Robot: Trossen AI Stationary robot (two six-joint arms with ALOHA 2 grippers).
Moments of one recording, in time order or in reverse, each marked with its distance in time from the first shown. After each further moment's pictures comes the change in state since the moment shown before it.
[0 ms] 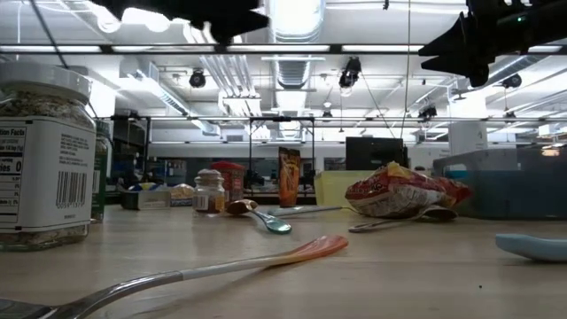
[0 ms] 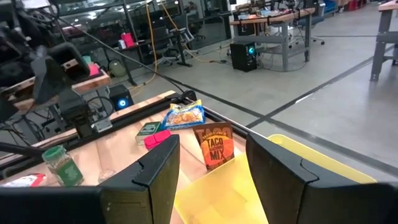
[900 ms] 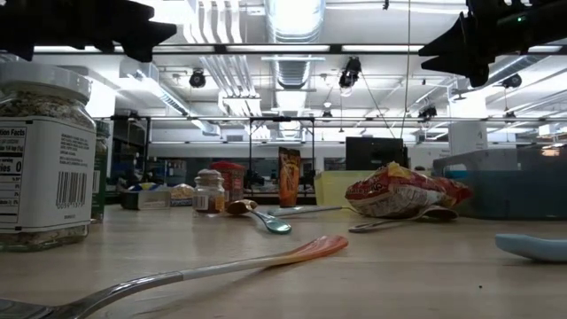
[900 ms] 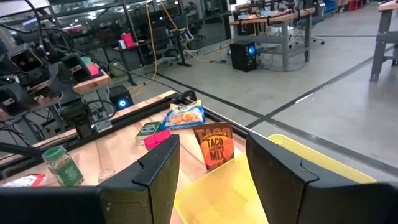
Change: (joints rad) left arm 0.000 -0.654 -0.471 0.040 -0.008 -0.007; right arm 0.000 0.000 0.000 0.000 0.000 0.000
